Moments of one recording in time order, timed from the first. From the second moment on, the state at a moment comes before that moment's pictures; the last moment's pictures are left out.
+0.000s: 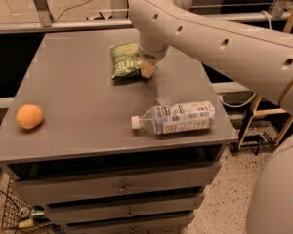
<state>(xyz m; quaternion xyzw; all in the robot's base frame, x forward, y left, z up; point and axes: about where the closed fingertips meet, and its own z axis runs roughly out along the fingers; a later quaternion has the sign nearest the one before) 0.717 -0.021 0.857 -0.59 0.75 -0.15 0.26</state>
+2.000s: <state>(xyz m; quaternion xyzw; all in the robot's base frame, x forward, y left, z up) 0.746 -0.109 0.996 -0.41 0.73 -0.24 0.49</state>
